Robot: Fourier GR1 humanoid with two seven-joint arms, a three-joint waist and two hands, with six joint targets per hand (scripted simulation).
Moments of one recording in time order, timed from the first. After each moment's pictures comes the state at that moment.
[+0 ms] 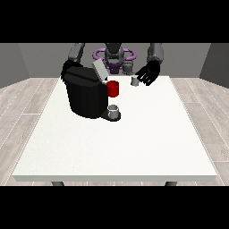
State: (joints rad) left arm -0.84 0.36 0.02 -0.69 -0.61 -0.06 -0.23; right arm -0.24 -0.04 -0.07 -1.27 -0.03 -0.13 -0.08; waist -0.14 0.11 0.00
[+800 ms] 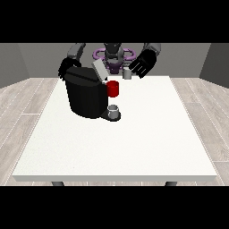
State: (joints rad) left arm -1.05 0.48 0.13 -0.67 -0.59 -0.15 -0.15; right arm -0.29 -0.02 -0.01 -1.35 -0.02 -0.14 -0.06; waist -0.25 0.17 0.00
